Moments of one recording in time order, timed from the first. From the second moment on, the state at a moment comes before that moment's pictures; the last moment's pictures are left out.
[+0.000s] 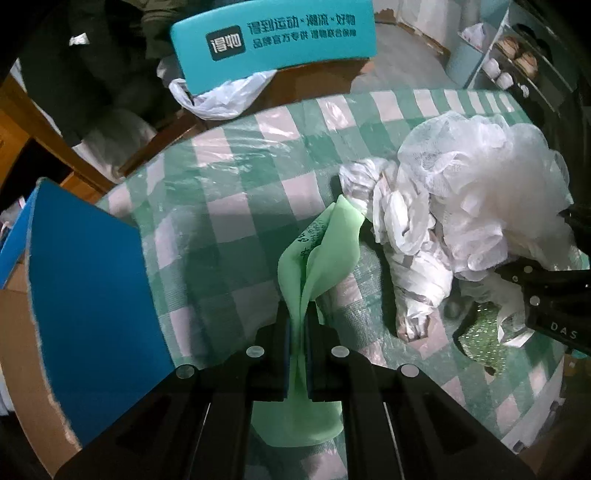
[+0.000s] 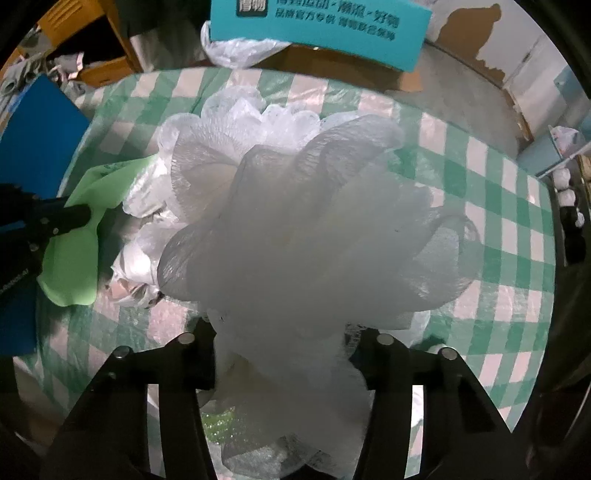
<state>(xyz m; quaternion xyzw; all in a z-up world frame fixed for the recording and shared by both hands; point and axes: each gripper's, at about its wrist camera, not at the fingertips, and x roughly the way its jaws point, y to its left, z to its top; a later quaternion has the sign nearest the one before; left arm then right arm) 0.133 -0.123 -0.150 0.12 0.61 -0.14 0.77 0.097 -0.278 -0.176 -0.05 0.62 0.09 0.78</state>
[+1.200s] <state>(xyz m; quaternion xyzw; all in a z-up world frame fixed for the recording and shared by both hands) 0.084 -0.083 -0.041 0.09 0.52 -0.14 0.84 0.054 -0.284 -0.044 0.02 0.48 0.12 0.87</state>
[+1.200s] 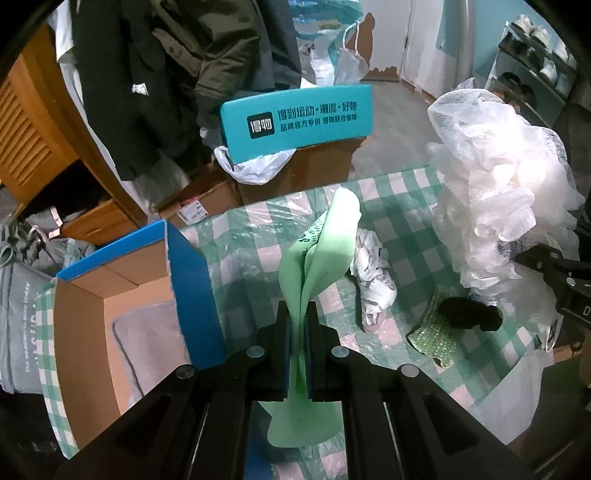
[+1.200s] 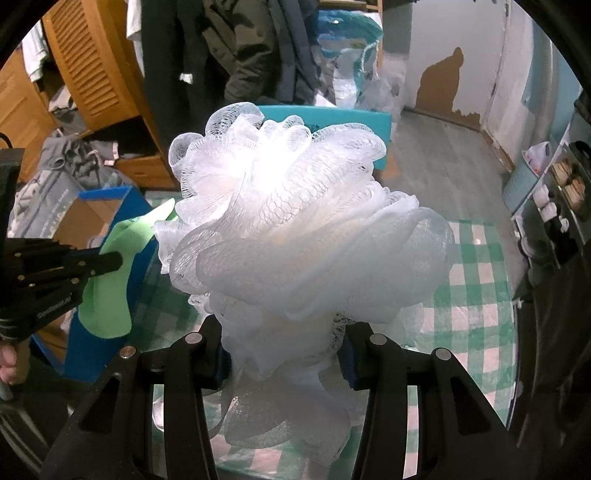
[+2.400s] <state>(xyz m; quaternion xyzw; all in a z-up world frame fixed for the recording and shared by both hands) 0.062 0.019 -0.005 0.05 0.49 -0.05 0.87 0.057 -0.169 -0.001 -0.01 0.44 0.22 0.87</state>
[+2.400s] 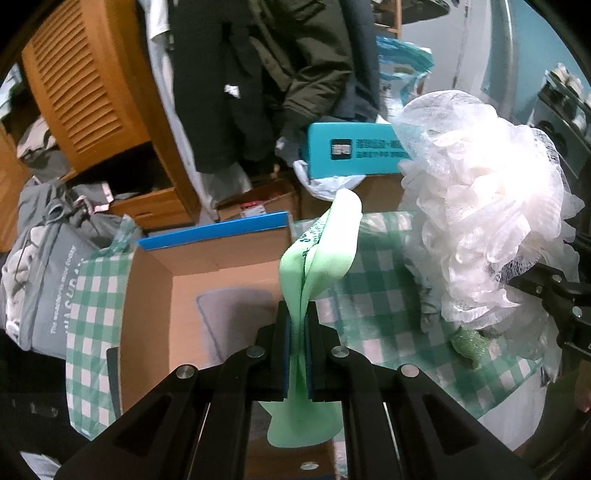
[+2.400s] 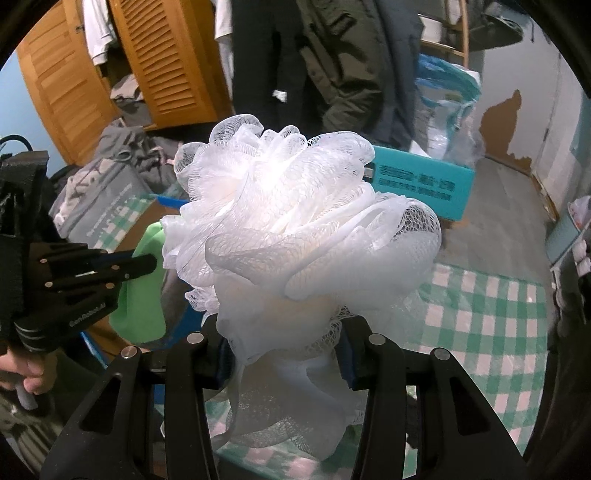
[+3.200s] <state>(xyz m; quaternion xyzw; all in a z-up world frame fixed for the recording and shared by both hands) 0.058 0.117 -0.027 -0.01 0.50 0.05 0.86 0.080 -0.048 -0.010 -0.06 0.46 0.28 0.84</state>
